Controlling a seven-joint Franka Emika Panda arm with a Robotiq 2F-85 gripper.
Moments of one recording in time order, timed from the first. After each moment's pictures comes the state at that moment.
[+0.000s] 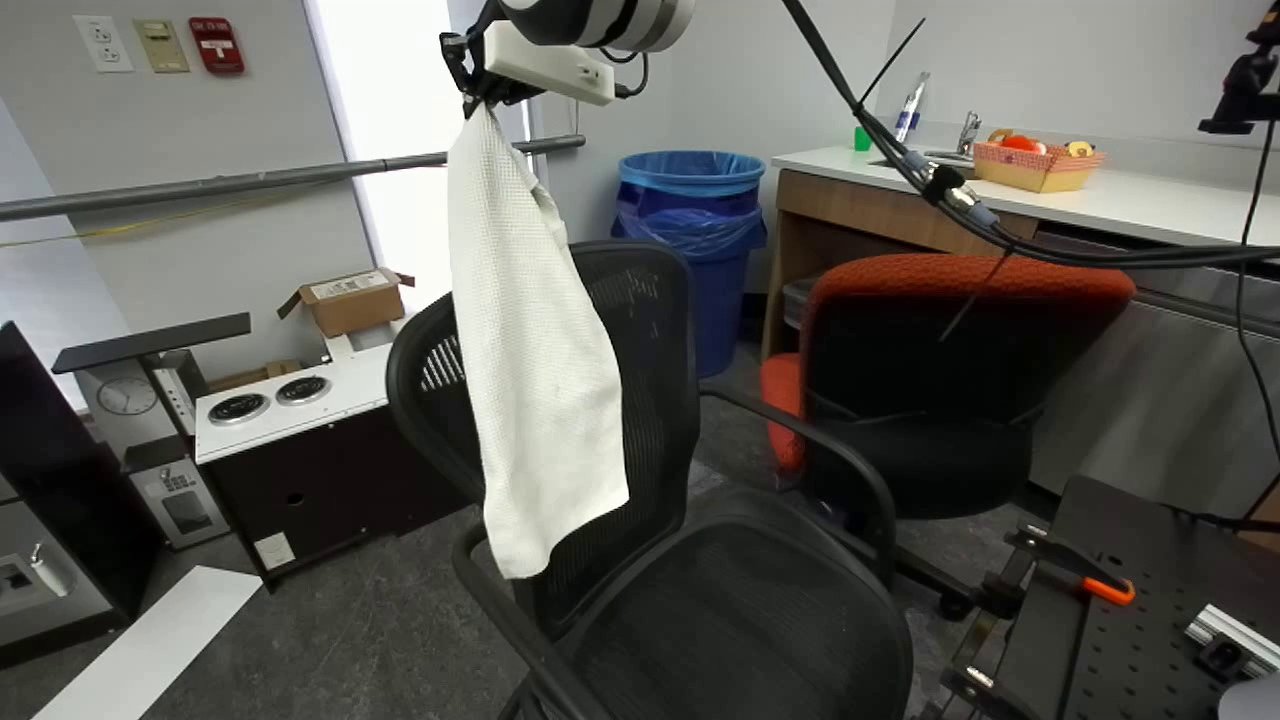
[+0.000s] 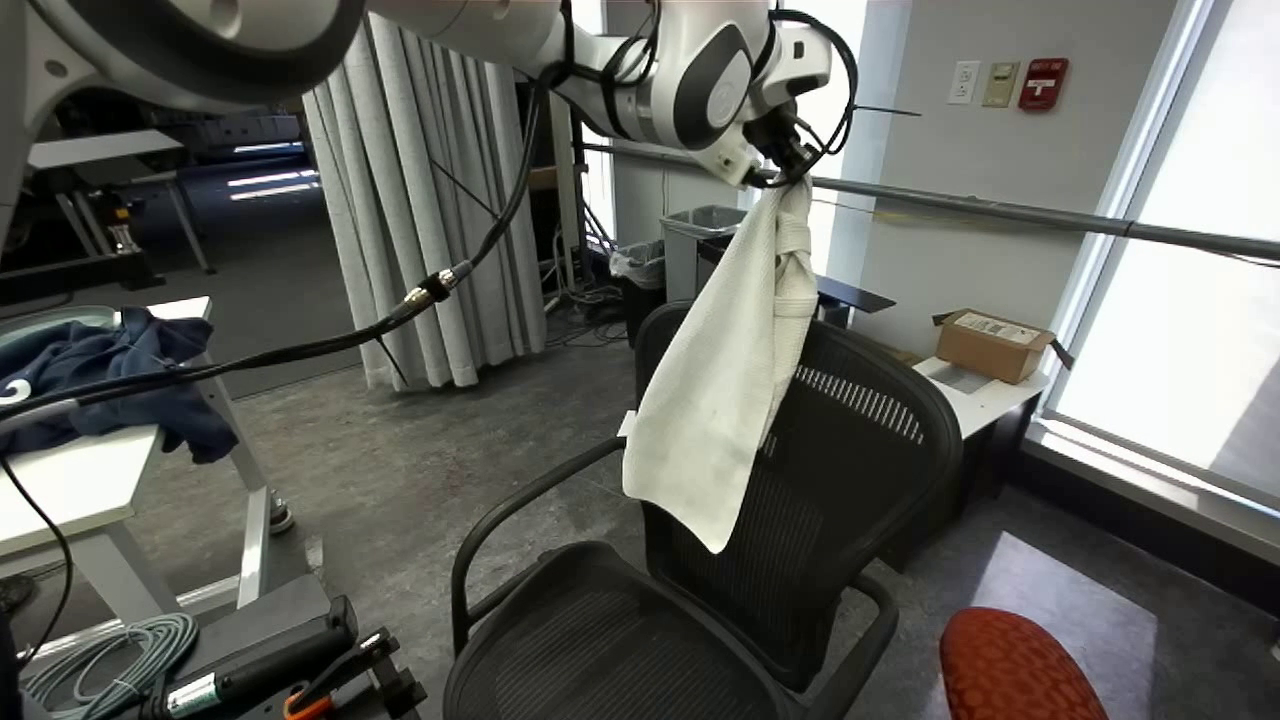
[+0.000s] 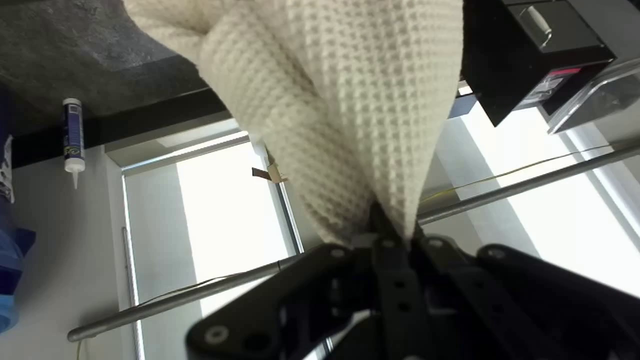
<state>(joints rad) 0.12 0.59 -0.05 -1.34 0.10 2.81 0.32</state>
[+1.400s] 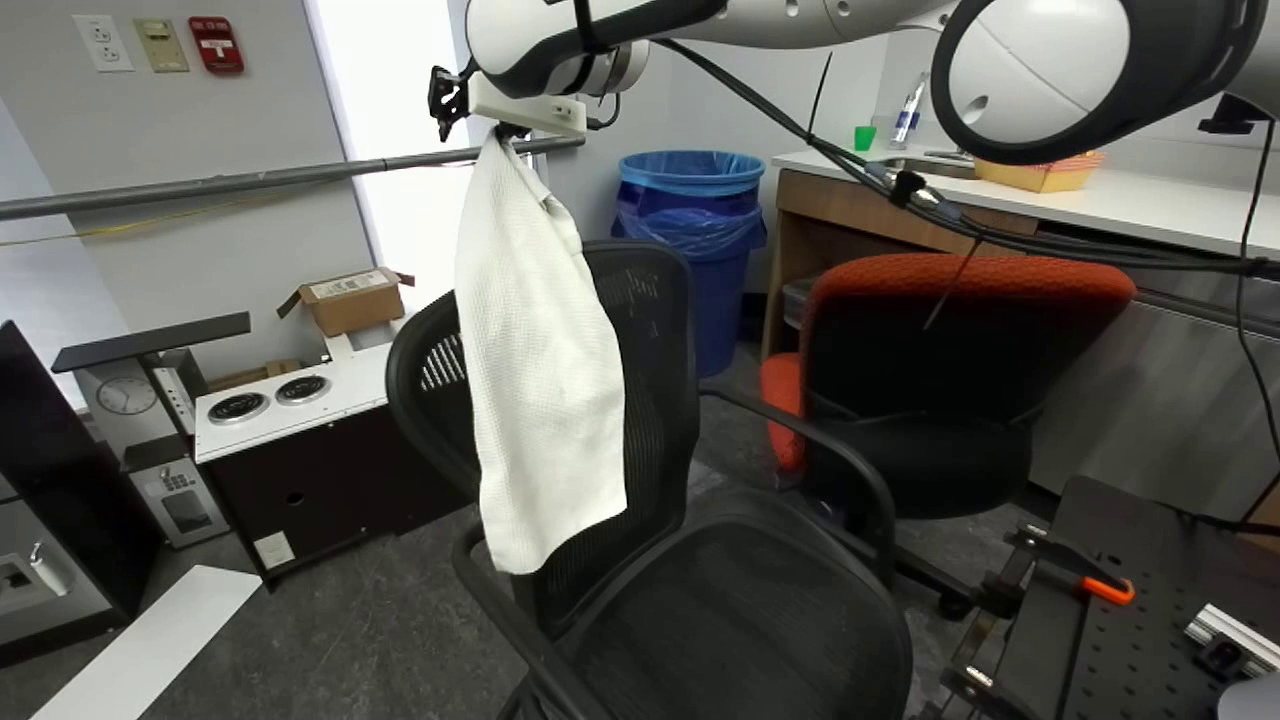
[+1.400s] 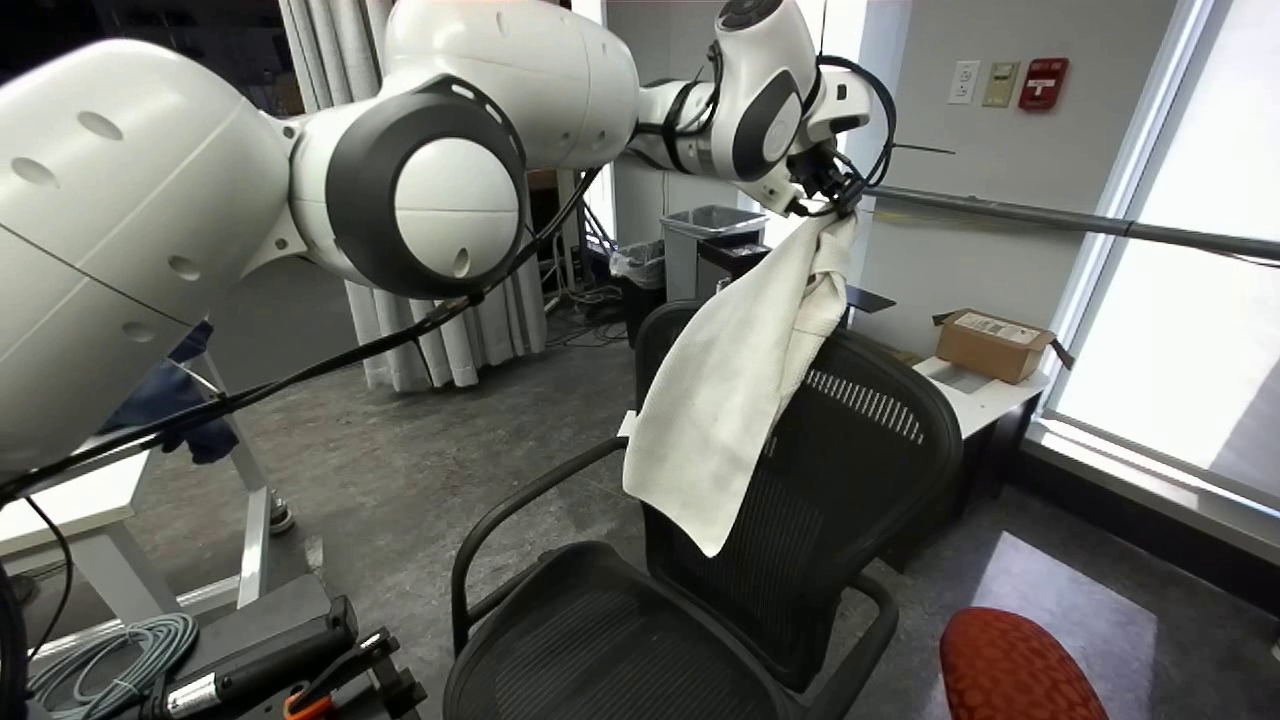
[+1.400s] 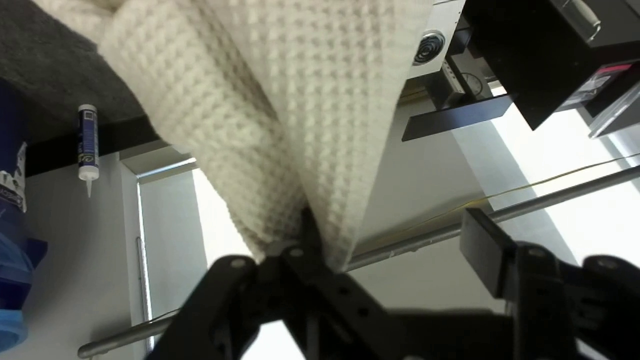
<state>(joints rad) 0.09 0.98 -0.09 -0.78 0.10 2.60 0.35</state>
